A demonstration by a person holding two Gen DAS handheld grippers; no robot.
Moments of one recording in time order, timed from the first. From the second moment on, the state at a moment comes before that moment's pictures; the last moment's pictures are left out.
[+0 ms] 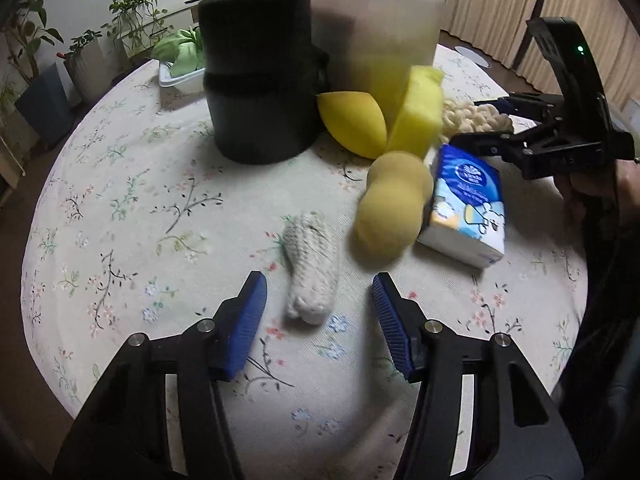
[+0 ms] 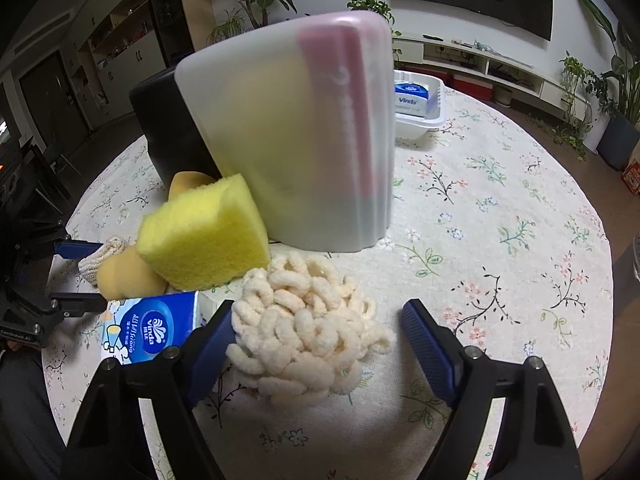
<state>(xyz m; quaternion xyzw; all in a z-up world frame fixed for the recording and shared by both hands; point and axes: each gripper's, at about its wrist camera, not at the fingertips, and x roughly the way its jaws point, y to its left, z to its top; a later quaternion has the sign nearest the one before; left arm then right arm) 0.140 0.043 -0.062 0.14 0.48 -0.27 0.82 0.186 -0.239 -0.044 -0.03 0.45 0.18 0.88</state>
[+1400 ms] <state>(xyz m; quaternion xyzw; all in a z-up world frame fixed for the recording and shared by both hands) 0.123 0.025 -0.056 0.06 0.50 -0.18 0.84 0.173 -0.233 -0.042 -0.07 0.44 0.18 0.88</state>
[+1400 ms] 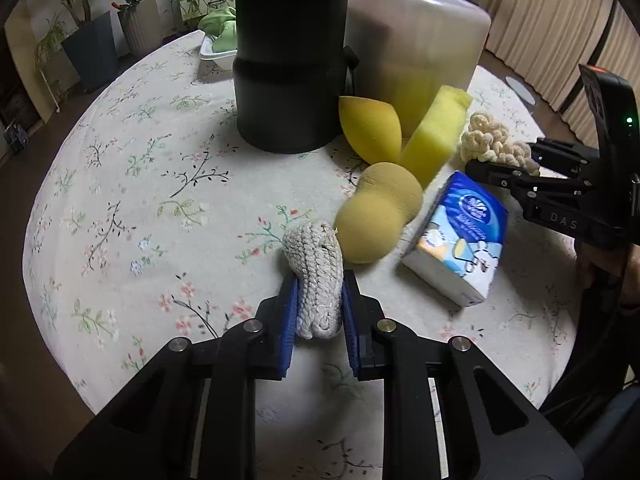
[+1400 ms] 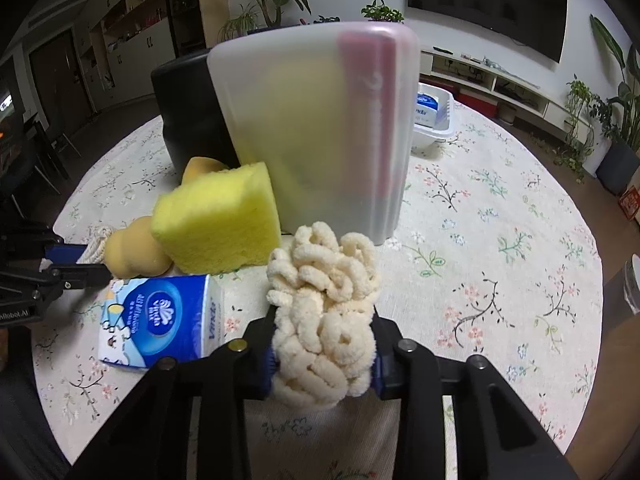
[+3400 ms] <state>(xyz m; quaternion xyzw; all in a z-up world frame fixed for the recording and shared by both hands) 0.466 0.007 -0.001 0.09 0.44 -0.22 0.87 0.487 -0.239 0.035 -0.16 0.44 0.23 0.85</state>
